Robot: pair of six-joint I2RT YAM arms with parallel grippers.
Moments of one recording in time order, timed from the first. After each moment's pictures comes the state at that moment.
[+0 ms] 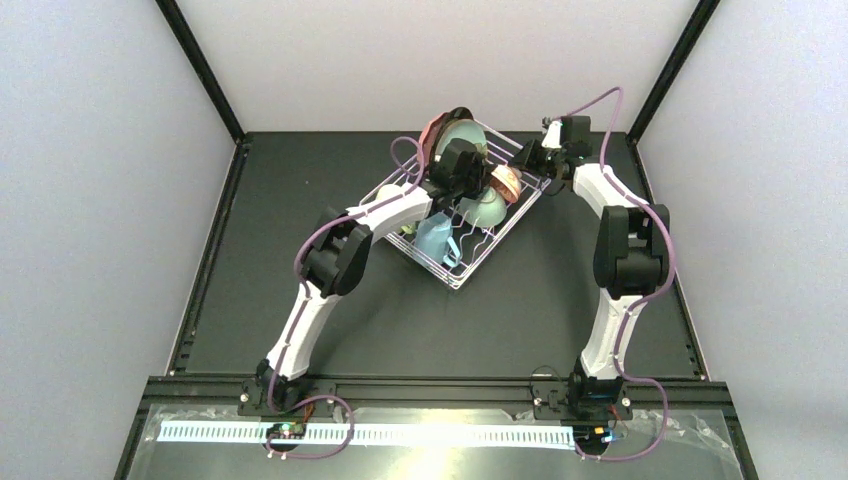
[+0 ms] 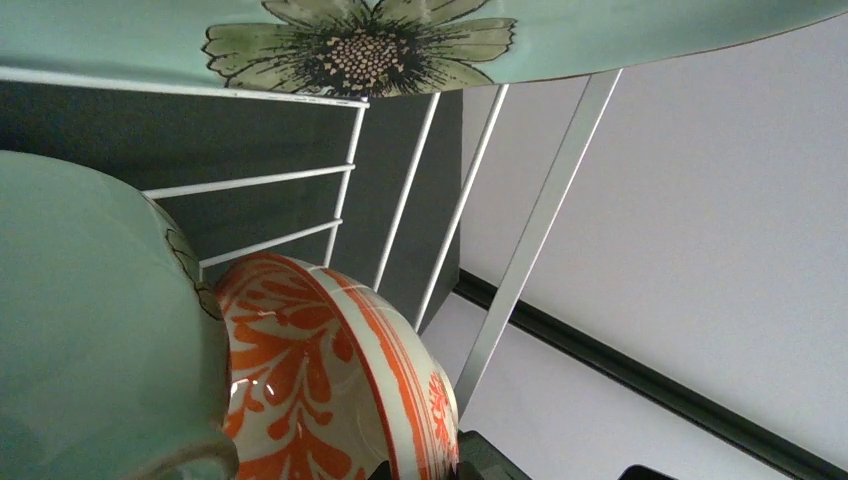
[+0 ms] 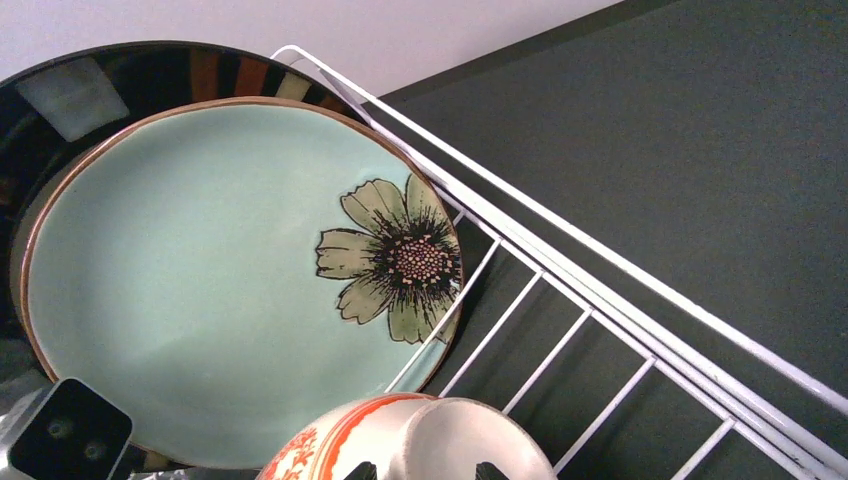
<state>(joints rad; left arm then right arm) -0.68 2.37 1.93 -0.02 -0.04 -1.92 0.04 2.02 1.53 -0.20 -0.48 0.45</state>
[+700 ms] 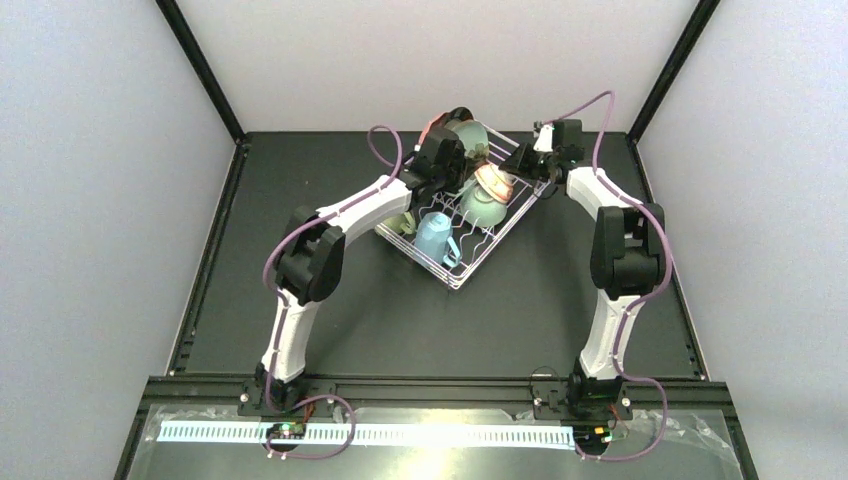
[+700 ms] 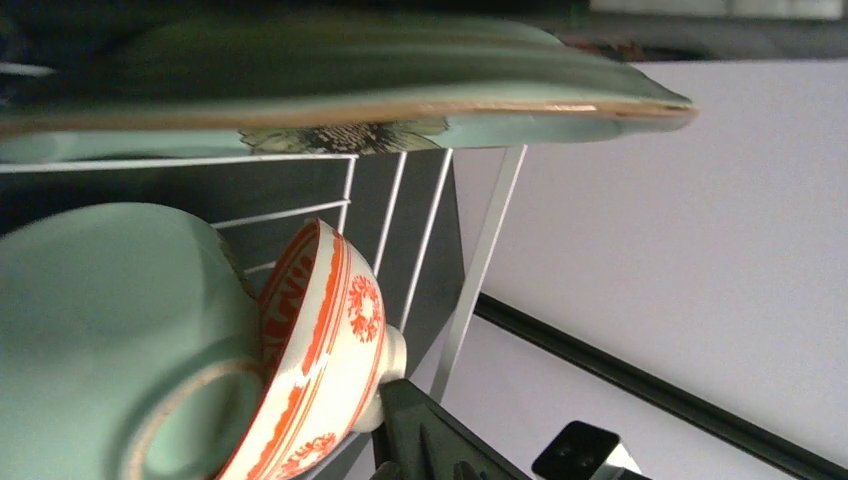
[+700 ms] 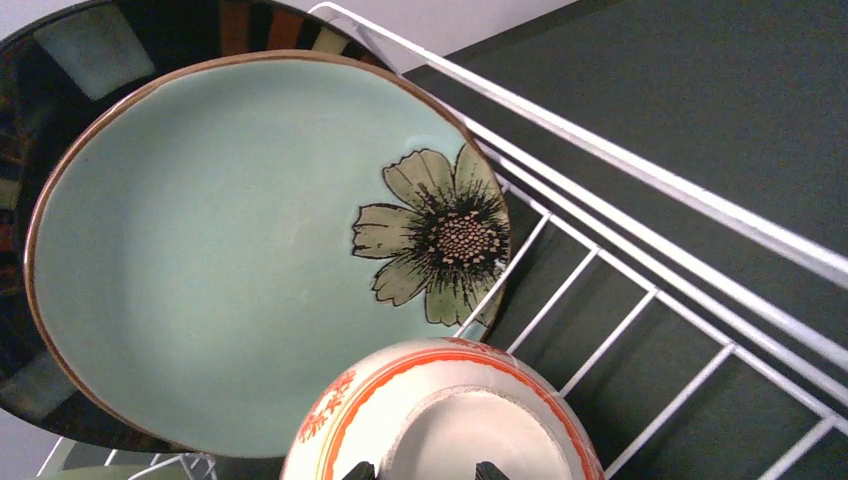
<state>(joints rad) -0.65 2.18 1.83 -0.16 -0.05 -1.83 0.07 2.02 1.50 -0.16 -0.50 0.48</state>
